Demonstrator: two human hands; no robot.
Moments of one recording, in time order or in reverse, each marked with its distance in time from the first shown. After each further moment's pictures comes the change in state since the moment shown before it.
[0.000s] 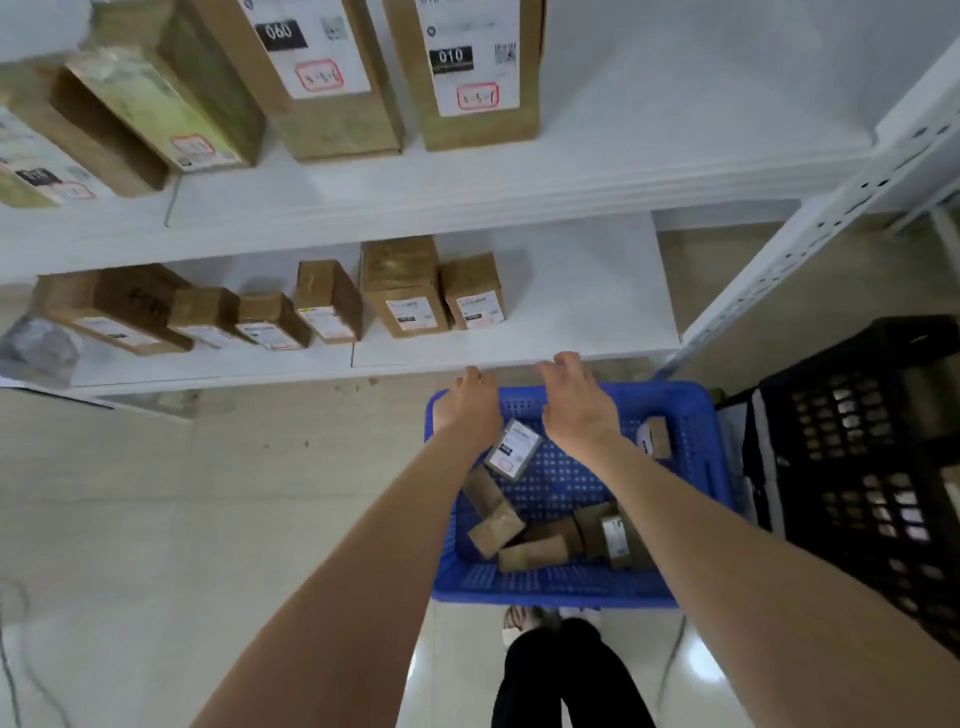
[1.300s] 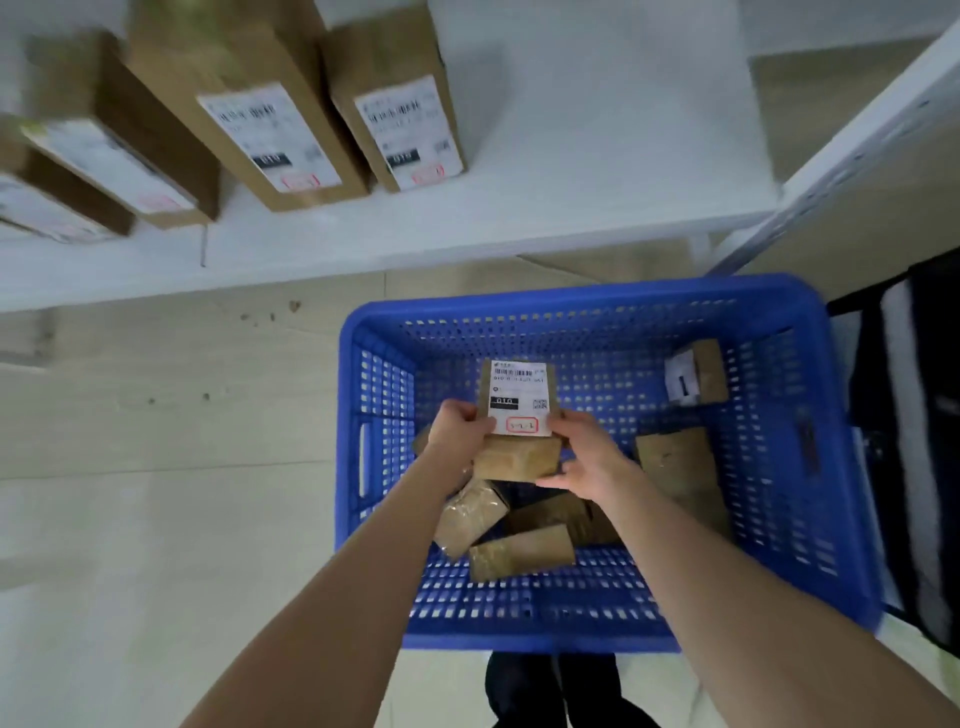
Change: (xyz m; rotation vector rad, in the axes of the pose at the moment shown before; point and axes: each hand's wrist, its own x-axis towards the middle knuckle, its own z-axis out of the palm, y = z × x) left_hand 0.153 -0.025 0.329 -1.066 -0.216 -0.508; right_hand 0.088 0.129 0.324 1.600 -0.378 0.936
